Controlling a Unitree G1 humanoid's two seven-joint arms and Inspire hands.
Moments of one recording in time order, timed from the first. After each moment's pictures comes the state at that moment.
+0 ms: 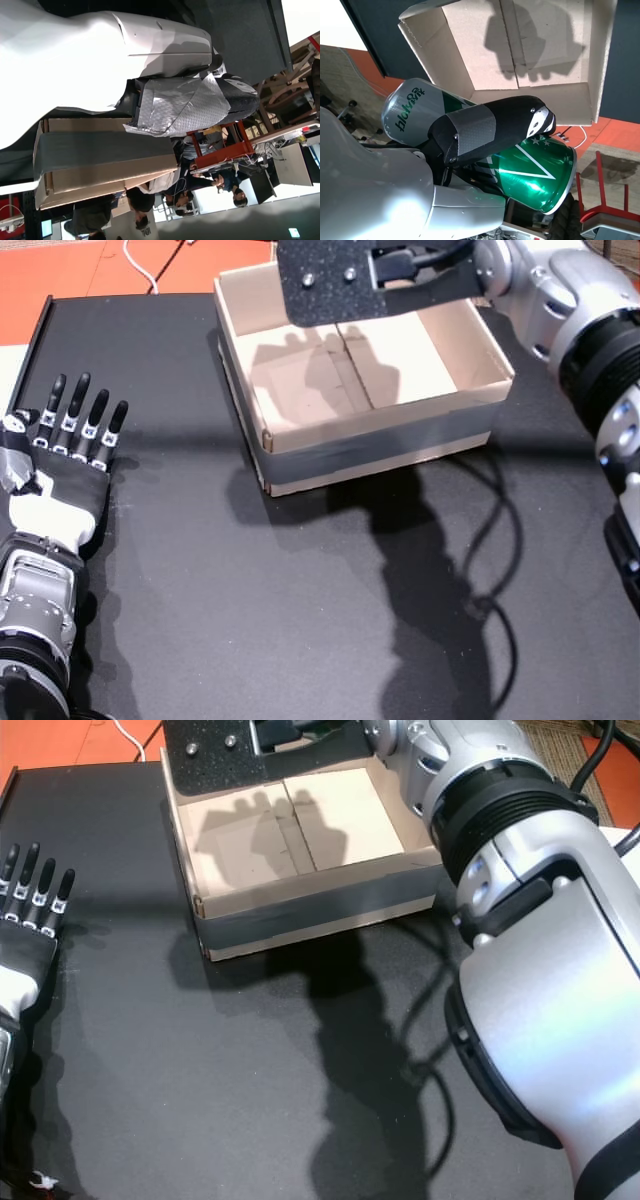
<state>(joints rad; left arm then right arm) -0.82 0.17 0.79 1.32 -0.64 -0.09 -0.39 -1.49 -0.17 0.53 1.40 -0.79 -0.17 0.15</state>
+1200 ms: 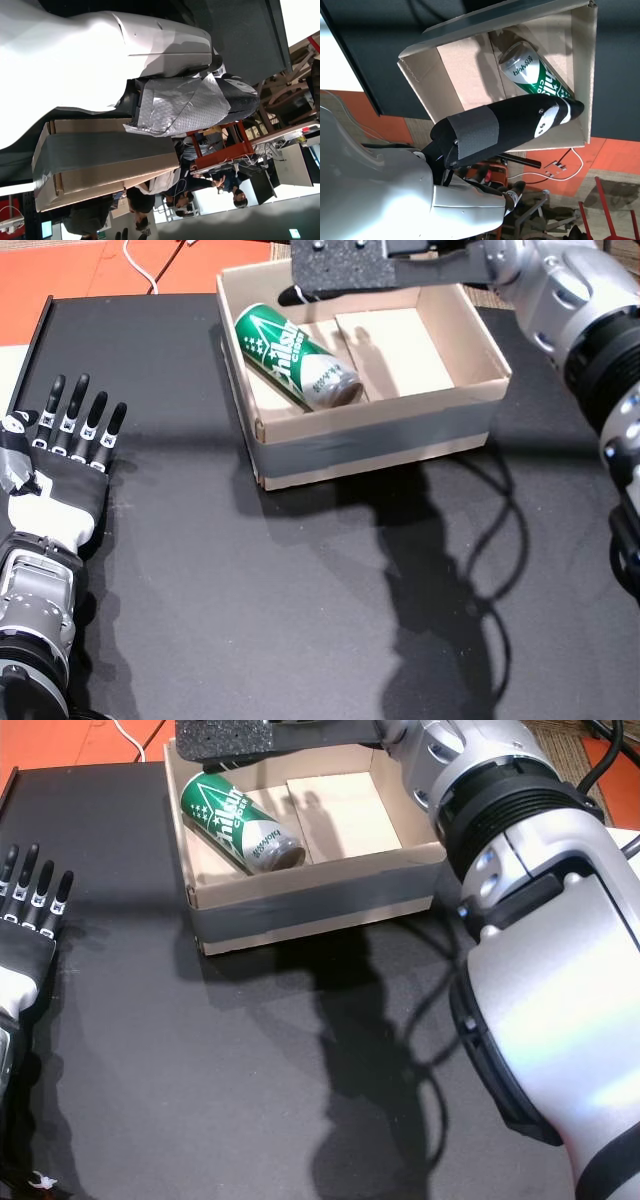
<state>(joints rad) -0.82 0.17 0.78 1.32 -0.64 -0.09 -0.38 -1.49 -0.18 0.45 1.39 -0.73 -0.12 0.31</state>
